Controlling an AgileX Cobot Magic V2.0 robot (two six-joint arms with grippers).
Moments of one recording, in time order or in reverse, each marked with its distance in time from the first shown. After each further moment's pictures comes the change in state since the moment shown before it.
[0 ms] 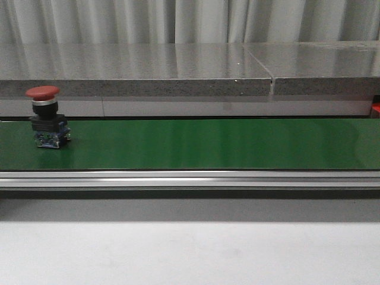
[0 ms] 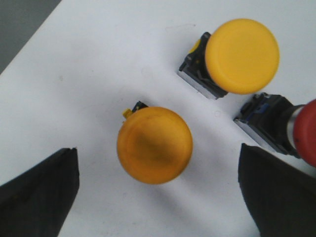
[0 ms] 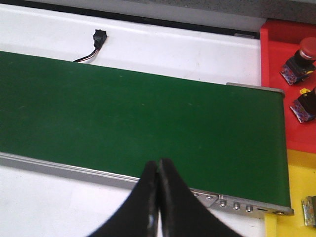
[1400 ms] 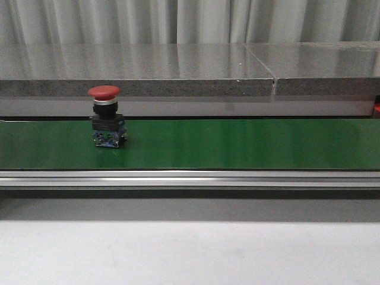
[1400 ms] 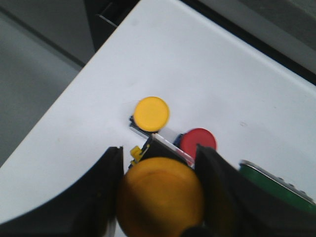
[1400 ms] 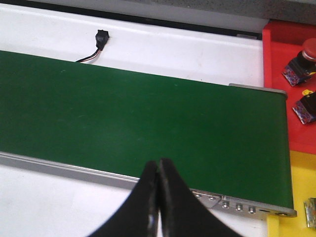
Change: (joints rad) left arm -0.080 -0.291 -0.002 -0.009 -0.020 0.030; right arm 0.000 0.000 0.000 0.000 0.000 -0.001
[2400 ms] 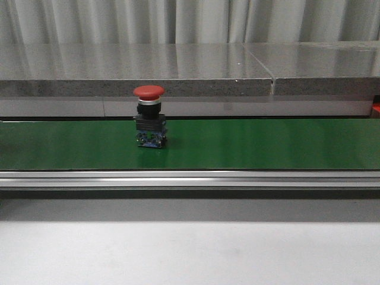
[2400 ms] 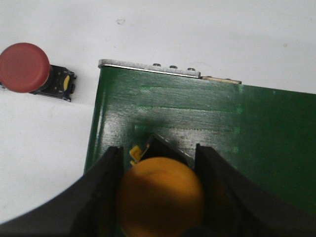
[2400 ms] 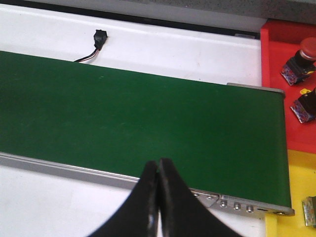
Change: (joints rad) left arm -0.344 0.004 0.178 0.068 -0.022 0.050; right arm 0.000 0.000 0.000 0.000 0.000 0.000
